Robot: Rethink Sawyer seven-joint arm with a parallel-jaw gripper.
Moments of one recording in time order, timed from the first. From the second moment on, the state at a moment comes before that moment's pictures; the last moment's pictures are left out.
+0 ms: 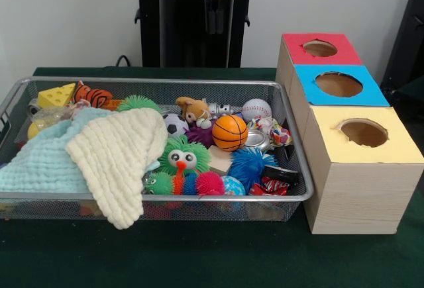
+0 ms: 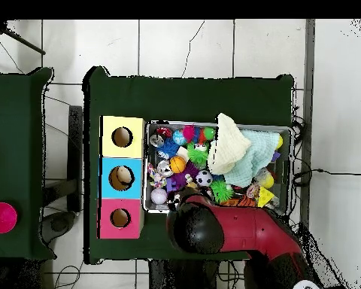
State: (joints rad) arm -0.62 -1.05 0.40 2.12 -0.29 0.43 1.57
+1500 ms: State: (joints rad) arm -0.69 -0.64 0.38 2.10 -0.36 0.32 1.57
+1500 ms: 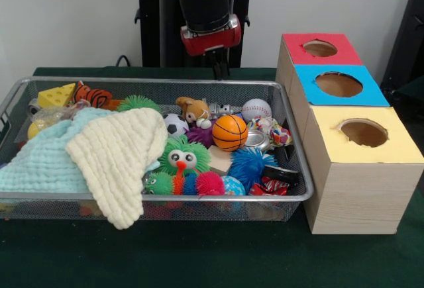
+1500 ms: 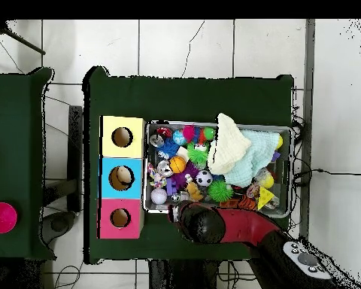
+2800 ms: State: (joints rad) arm -0.71 -0.58 0.37 2.06 -0.44 0.30 1.57
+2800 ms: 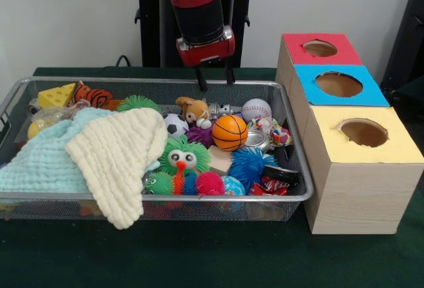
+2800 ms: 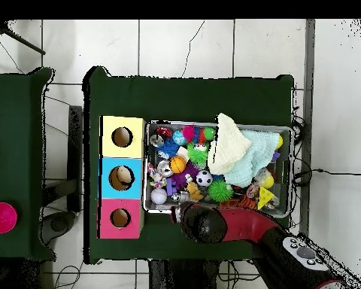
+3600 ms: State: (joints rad) arm -0.71 -0.52 0.37 1.94 -0.44 0.32 1.57
